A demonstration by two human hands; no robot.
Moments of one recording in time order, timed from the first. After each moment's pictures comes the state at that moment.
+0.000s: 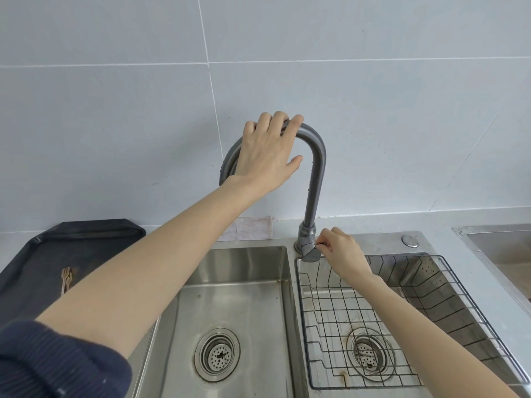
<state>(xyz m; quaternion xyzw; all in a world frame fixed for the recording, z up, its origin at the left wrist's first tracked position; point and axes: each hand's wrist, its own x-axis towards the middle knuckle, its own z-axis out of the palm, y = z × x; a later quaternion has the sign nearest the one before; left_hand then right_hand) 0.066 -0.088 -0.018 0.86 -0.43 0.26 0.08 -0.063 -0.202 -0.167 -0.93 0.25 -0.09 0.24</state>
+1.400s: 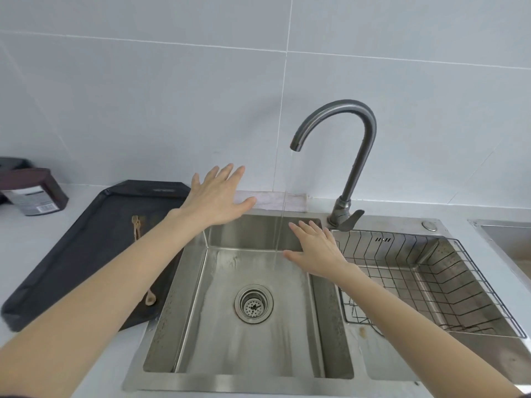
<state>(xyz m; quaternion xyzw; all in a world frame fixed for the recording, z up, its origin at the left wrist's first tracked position) 0.033 0.144 -0.062 0.95 -0.31 -0.03 0.06 -0.078 -0.024 -0.145 -0.98 0.15 0.07 0.15</state>
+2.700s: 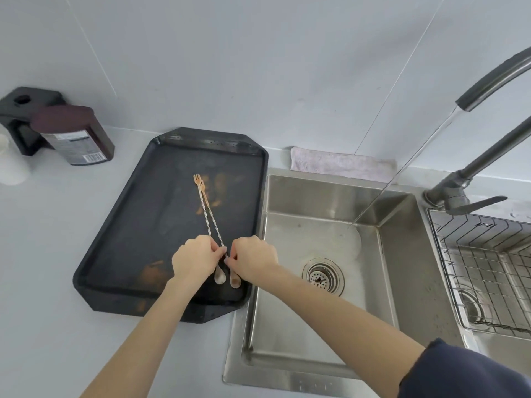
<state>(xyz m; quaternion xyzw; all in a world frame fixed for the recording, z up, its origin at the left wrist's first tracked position) 0.105 0.323 -0.239 0.97 -0.01 -0.21 0.15 0.066 0.224 -0.224 -0.95 0.09 0.21 0.21</state>
